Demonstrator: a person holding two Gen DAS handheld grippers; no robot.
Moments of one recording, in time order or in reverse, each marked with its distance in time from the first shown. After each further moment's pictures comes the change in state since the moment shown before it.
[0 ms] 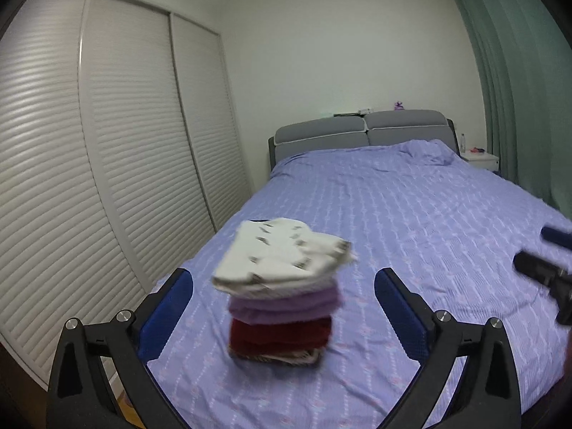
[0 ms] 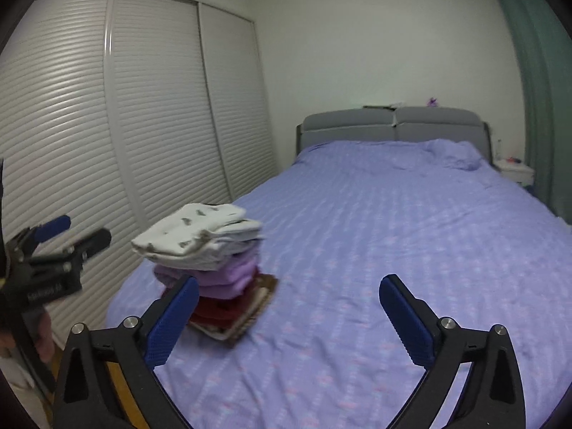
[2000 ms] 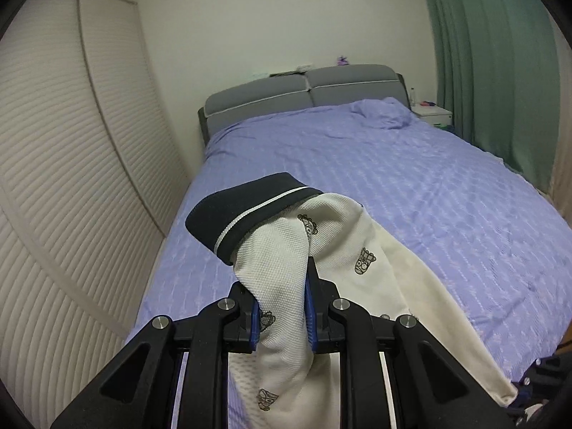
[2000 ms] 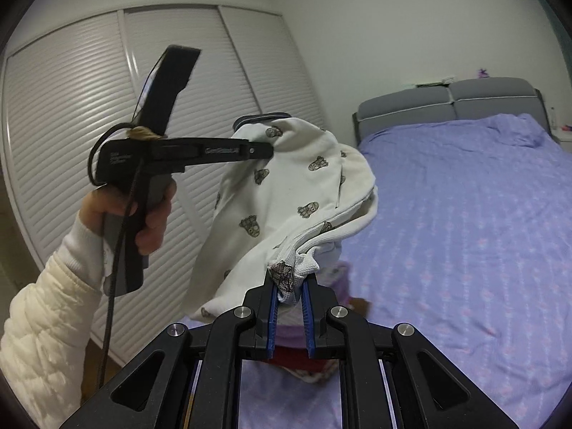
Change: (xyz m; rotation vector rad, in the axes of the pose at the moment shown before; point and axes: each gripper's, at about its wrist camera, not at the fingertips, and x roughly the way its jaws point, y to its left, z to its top) left arm 0.217 0.054 0.167 0.144 0.223 -0.281; right arm 0.111 0.063 0.045 0.106 0.048 0.313
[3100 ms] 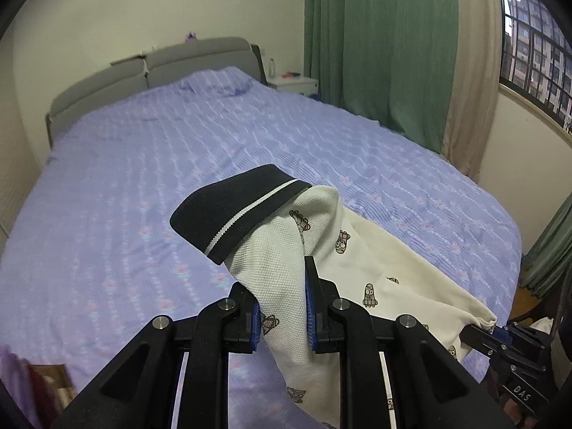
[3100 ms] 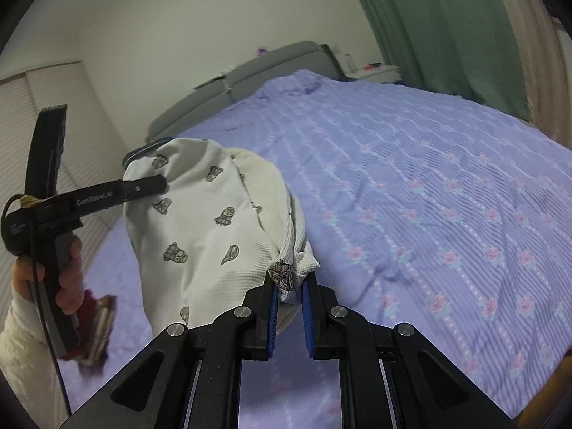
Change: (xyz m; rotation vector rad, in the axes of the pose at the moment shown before) left arm 0.095 -0.406 -0.025 0.164 0.033 -0.475; right arm -0.226 -0.325 -0.134 0.403 -0.053 -0.631
